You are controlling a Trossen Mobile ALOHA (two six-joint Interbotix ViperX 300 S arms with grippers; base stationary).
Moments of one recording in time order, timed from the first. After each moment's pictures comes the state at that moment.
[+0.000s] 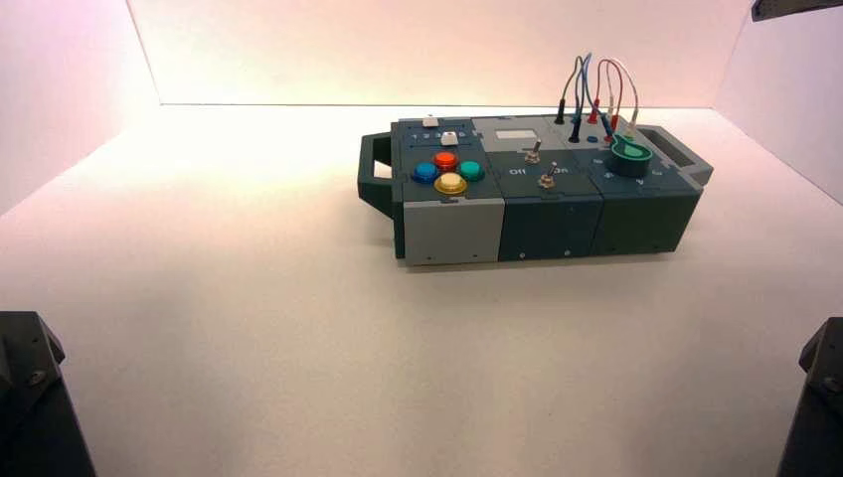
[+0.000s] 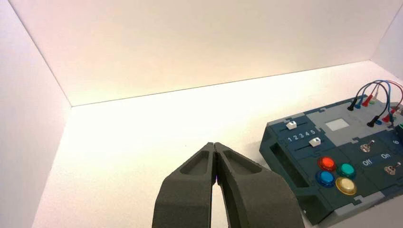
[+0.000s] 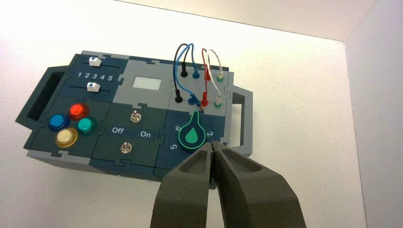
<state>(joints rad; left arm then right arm) -0.23 -1.12 1.18 -0.04 0.30 0.07 0.17 -1.01 1.15 -0.04 0.52 0.00</state>
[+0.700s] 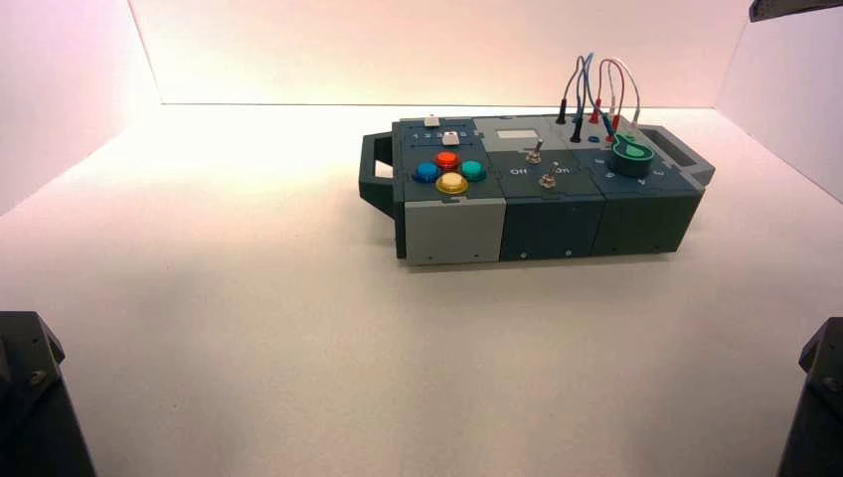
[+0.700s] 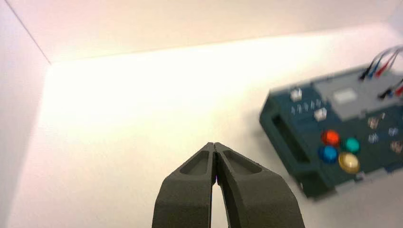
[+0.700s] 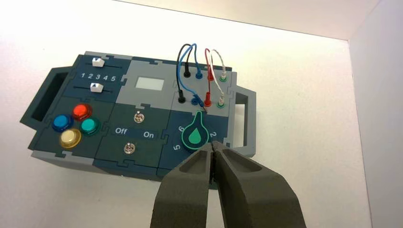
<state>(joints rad) -0.25 -0.85 1.13 -0.08 0.33 0.06 0.17 -1.01 1.15 -0.03 0.52 0.00</state>
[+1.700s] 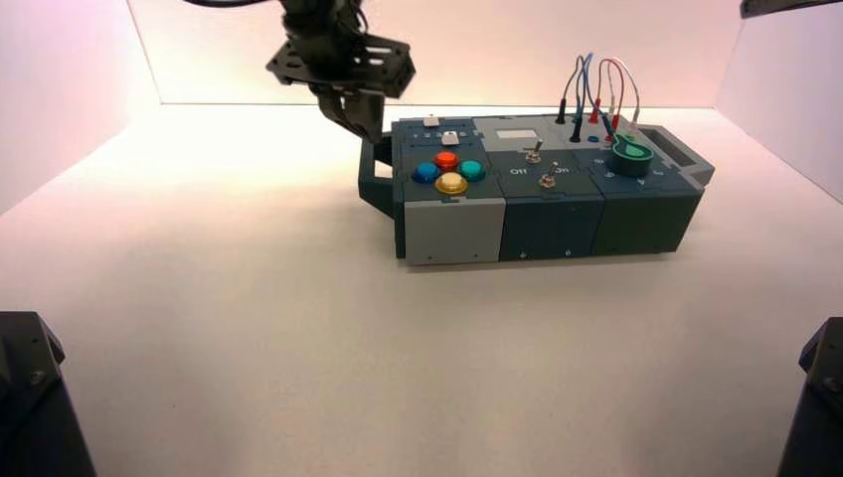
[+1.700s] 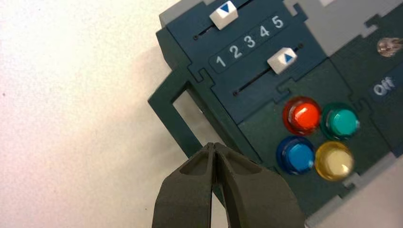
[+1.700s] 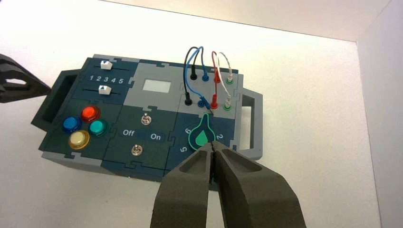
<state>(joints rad) -0.59 0.15 0.62 -0.13 0.35 0.08 0.20 -1.01 1.14 -0.01 0.52 0.00</state>
